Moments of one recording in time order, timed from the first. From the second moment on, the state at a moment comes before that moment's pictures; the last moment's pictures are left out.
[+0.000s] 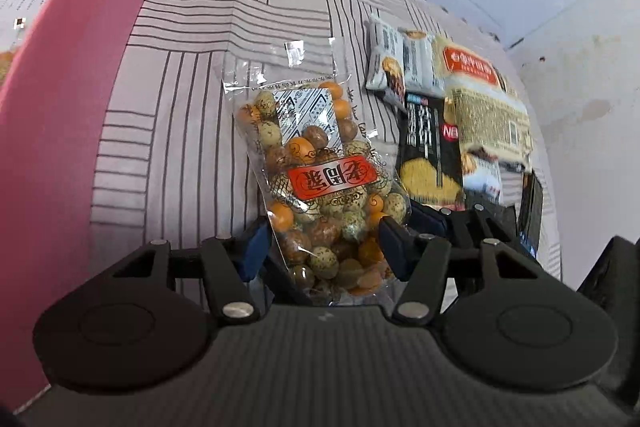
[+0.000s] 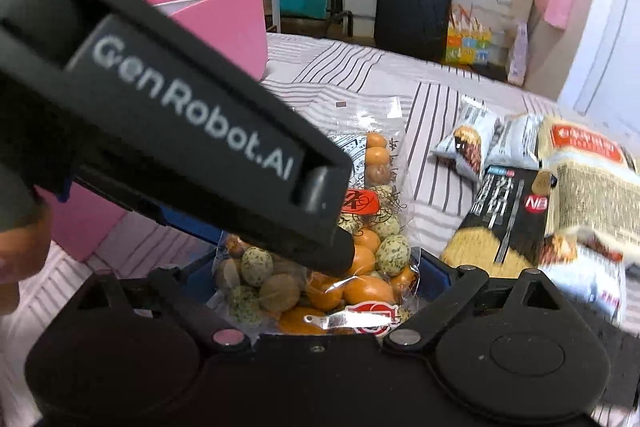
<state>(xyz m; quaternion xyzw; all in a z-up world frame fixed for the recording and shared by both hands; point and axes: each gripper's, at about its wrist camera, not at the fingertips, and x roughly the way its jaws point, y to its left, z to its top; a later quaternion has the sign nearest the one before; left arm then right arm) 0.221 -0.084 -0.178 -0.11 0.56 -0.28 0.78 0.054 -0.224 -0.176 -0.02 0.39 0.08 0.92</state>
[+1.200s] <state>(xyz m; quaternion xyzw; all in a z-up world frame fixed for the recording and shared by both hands) 0.115 0.018 -0.042 -0.10 0.52 -0.33 0.78 -0.069 -0.143 -0.040 -0.04 0.35 0.06 0.93</state>
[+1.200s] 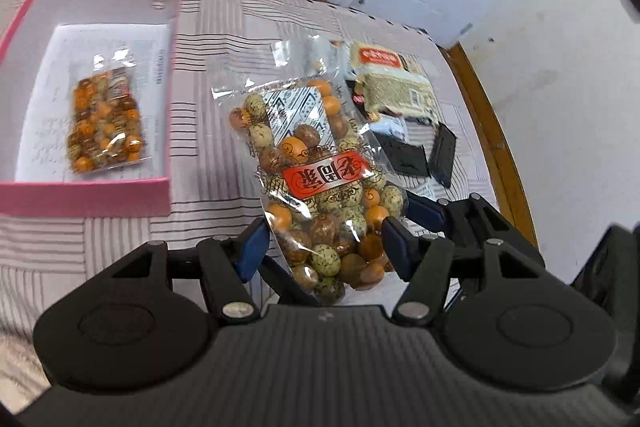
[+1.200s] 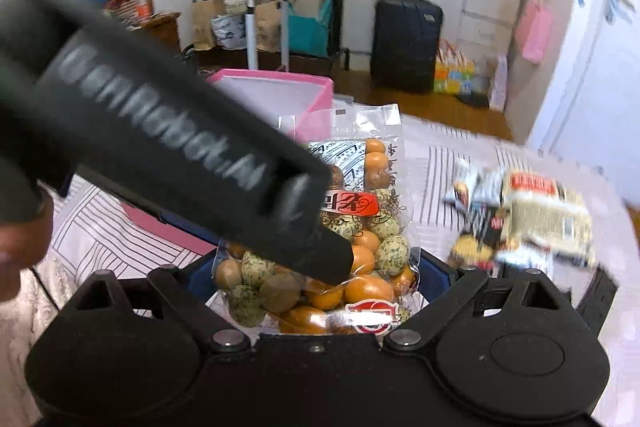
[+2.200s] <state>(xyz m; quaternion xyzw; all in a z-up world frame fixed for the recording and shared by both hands) 0.285 0.155 -0.094 -0.14 0.60 -0.21 0.76 0.124 -0.034 -0.072 -0.02 0.41 0.20 0.89</state>
